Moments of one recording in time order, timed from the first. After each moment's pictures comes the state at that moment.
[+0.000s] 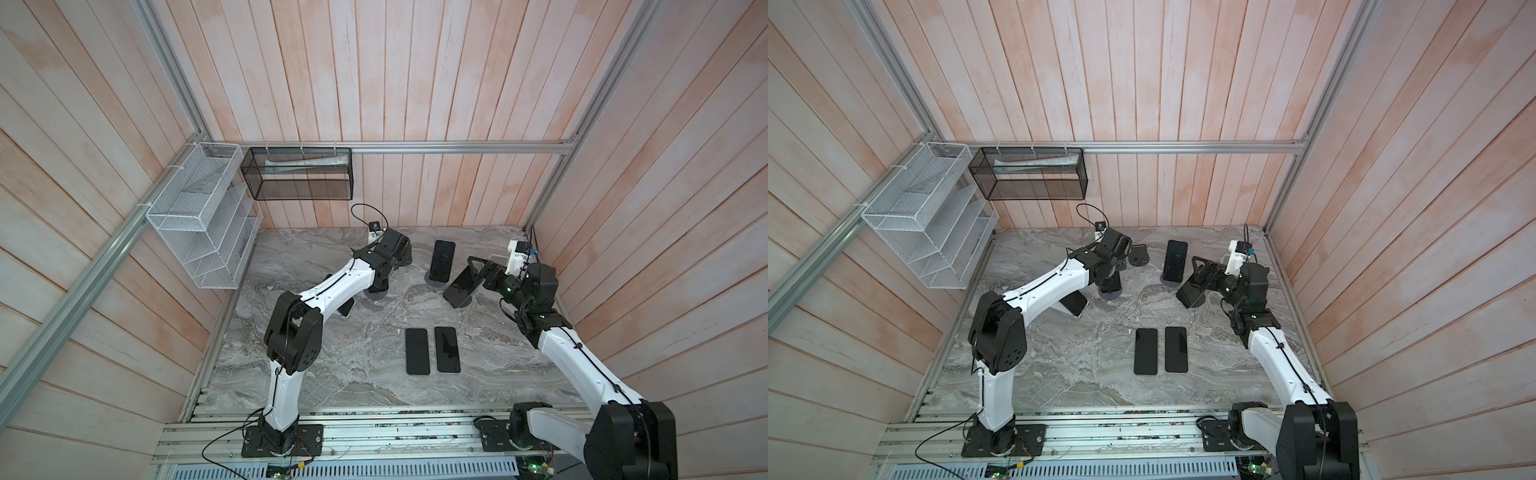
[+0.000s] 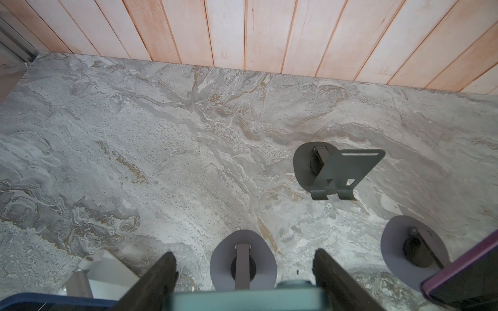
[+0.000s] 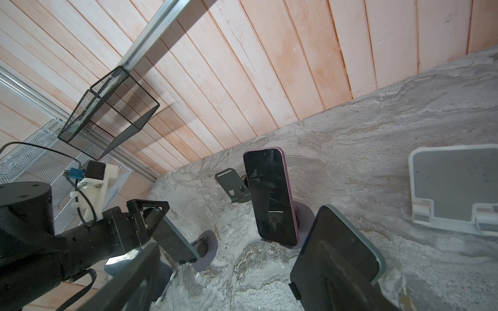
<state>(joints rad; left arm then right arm) -0.63 2.03 1.76 -0.60 -0.55 -0.56 0.07 1.14 0.71 0.21 -0.37 0.57</state>
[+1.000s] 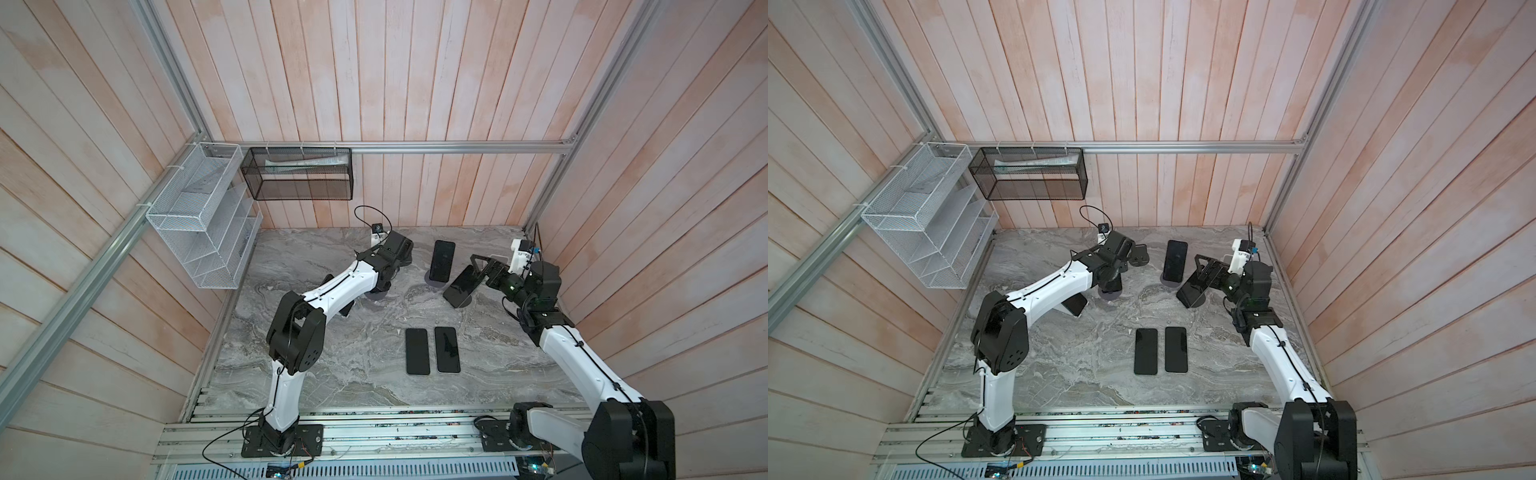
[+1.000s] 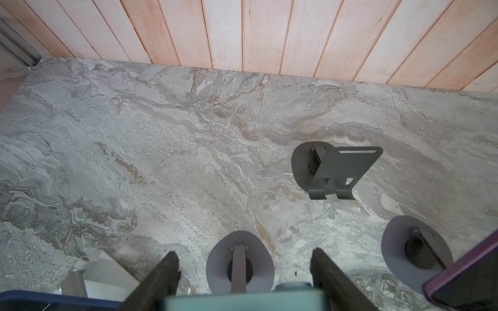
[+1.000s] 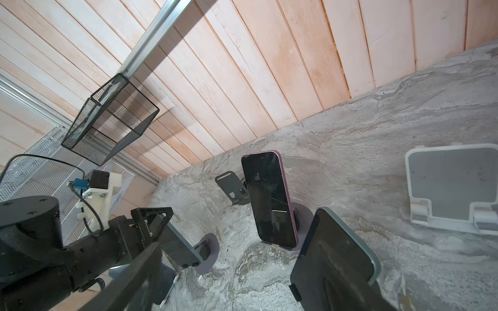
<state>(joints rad) -0.66 2.04 1.75 -0.58 -0.57 -0.57 0.05 1.15 0.72 0.21 -0.40 0.58</state>
